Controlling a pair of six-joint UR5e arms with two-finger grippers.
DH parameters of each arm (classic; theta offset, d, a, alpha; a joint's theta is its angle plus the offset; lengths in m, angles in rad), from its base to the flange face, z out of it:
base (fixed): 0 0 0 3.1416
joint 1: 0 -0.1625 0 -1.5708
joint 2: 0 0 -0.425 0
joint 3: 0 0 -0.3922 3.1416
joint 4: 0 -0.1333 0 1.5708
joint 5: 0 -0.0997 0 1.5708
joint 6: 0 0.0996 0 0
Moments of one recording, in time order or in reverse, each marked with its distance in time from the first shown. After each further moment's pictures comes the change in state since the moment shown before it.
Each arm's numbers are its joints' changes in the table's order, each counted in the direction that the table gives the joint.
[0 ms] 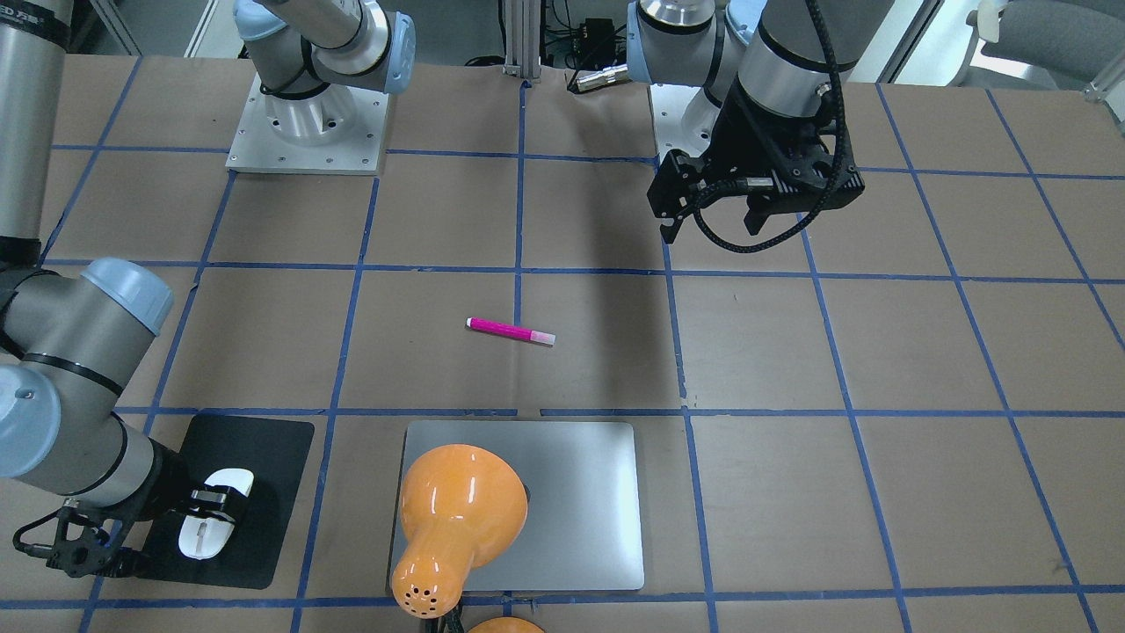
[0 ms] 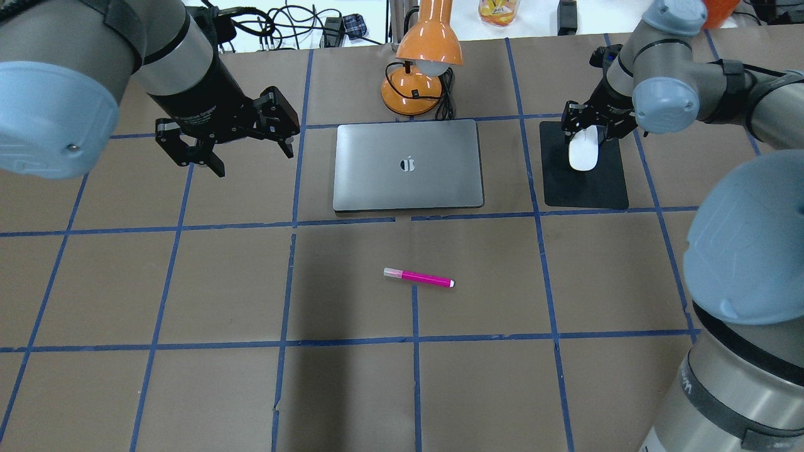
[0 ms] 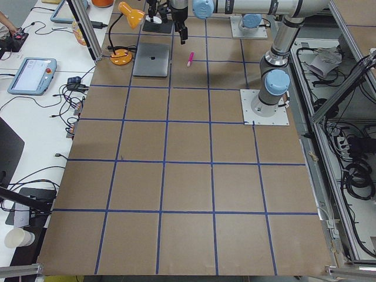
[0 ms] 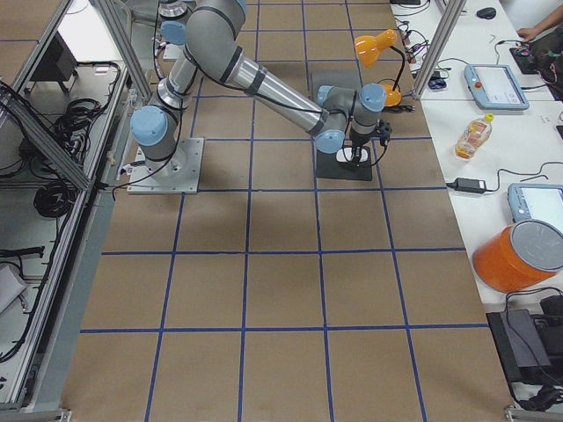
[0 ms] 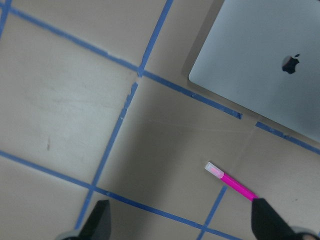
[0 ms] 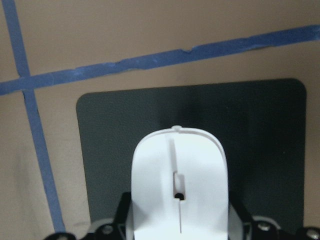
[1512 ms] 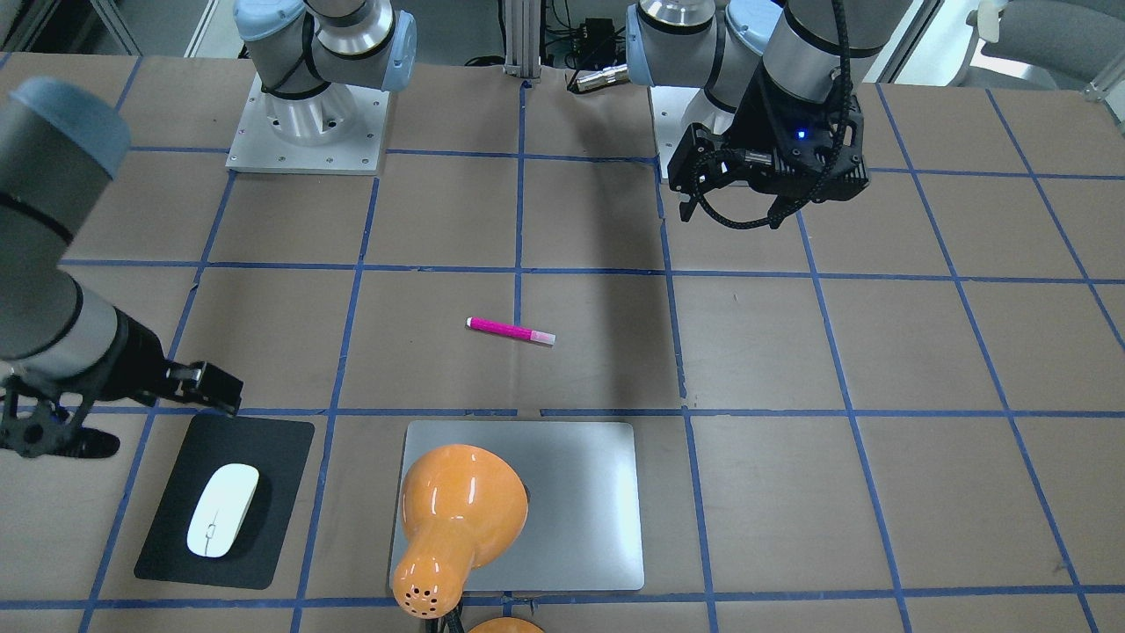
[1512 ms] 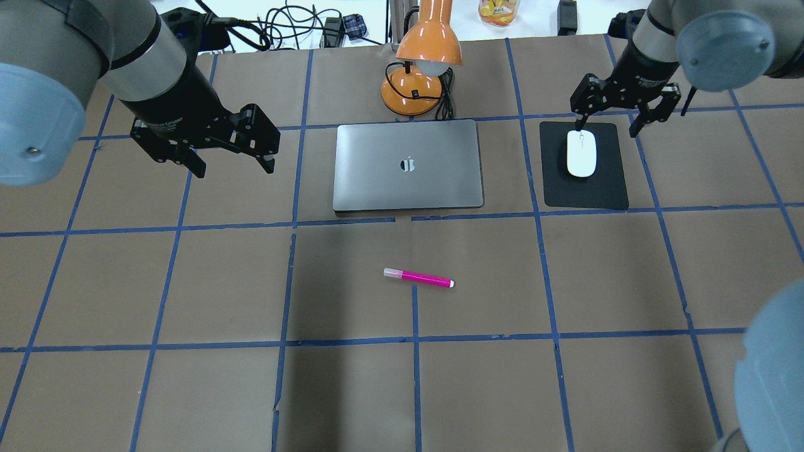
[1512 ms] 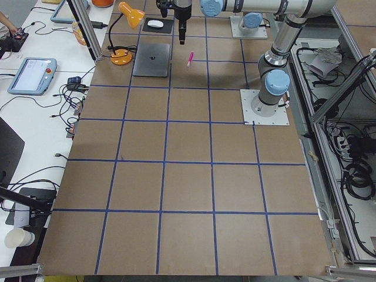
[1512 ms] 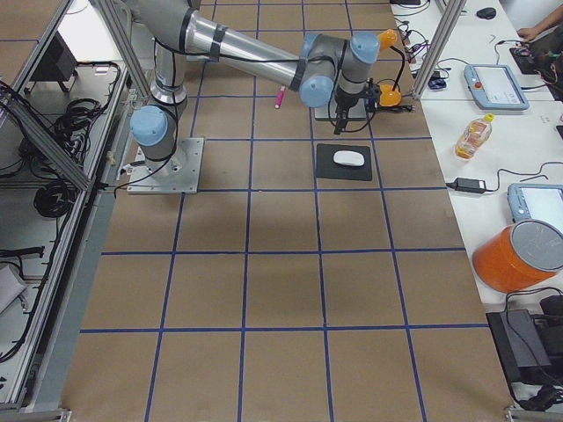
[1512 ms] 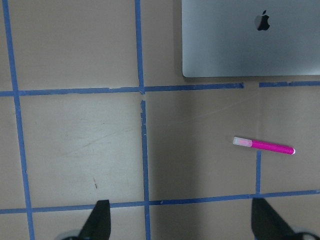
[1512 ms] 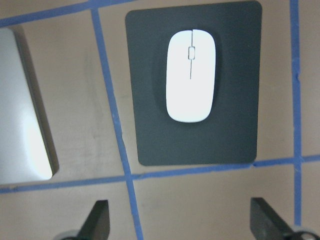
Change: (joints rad) left arm -0.035 0.031 -0.014 0.041 -0.006 0.199; right arm -0.034 -0.329 -0.005 -0.427 0.046 0.020
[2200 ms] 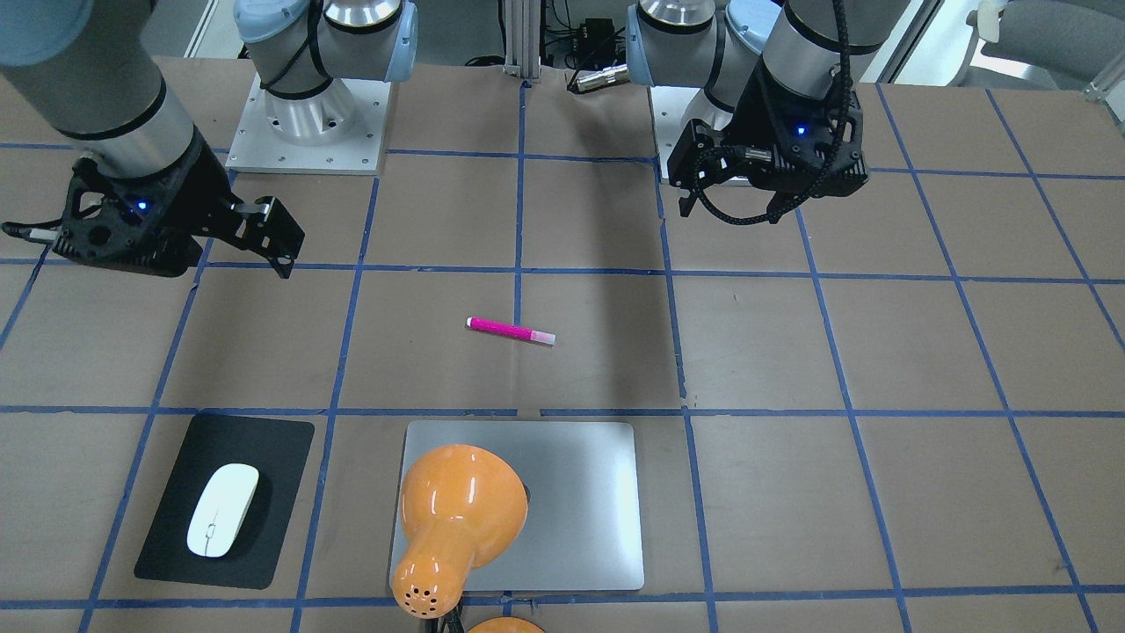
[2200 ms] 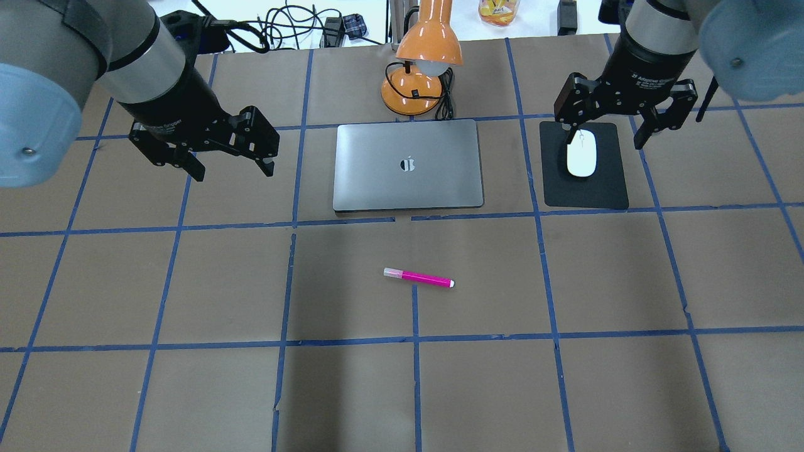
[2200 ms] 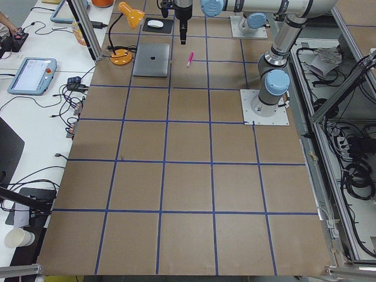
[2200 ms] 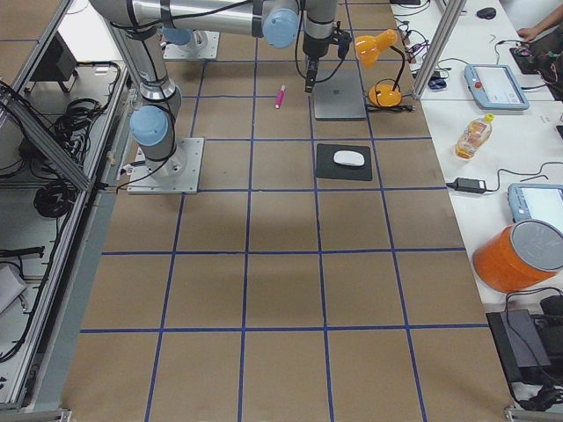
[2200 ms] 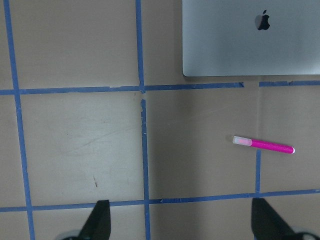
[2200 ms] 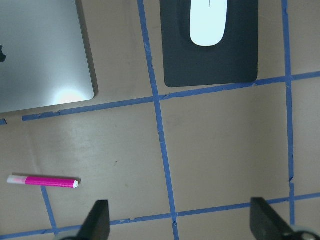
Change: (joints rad) left arm -0.002 0.005 -0.001 0.017 0.002 -0.005; right arm -0.122 -0.239 0.085 -0.118 0.050 0.123
